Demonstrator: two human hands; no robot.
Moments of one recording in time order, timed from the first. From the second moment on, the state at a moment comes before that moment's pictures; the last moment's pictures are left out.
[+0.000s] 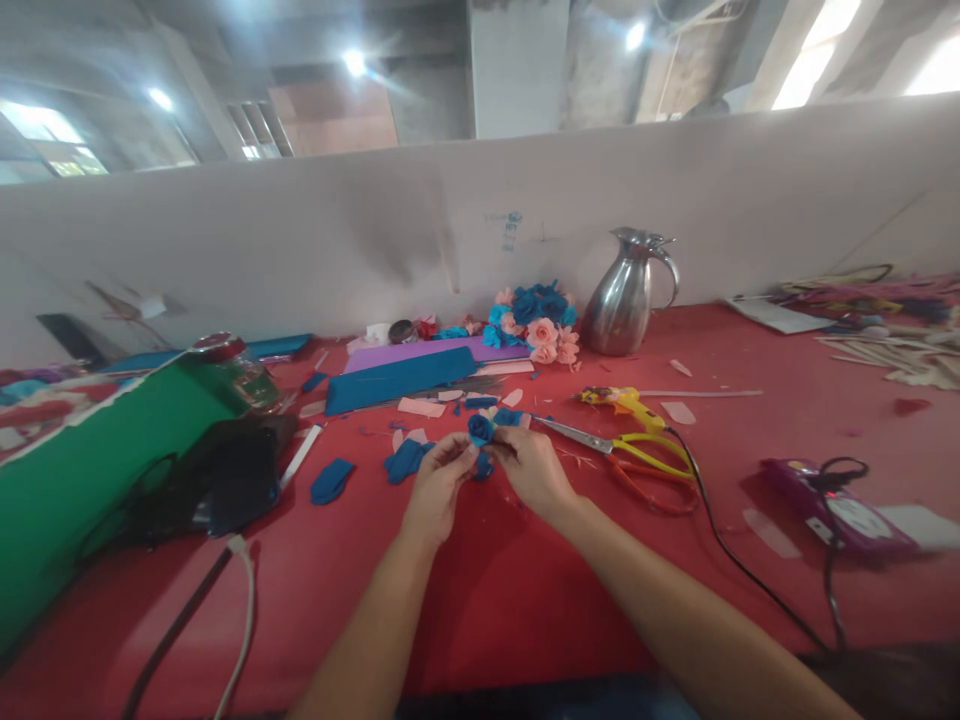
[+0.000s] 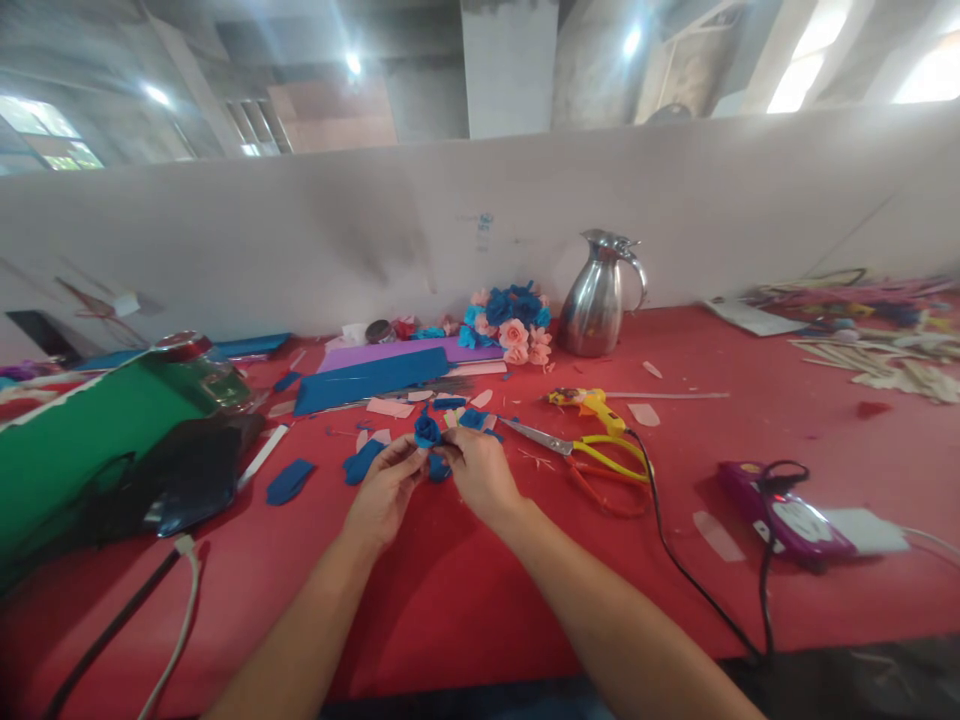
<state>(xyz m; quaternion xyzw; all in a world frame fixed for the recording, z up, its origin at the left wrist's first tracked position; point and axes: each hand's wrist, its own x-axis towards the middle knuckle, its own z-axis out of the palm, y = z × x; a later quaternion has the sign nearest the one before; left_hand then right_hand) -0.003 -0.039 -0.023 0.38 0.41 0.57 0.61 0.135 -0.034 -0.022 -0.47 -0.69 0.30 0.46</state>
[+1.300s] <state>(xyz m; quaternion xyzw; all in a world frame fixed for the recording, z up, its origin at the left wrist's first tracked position) -0.004 -0.042 -0.022 0.41 0.38 0.61 0.57 0.137 -0.033 -0.022 -0.48 -0.73 0.25 0.42</state>
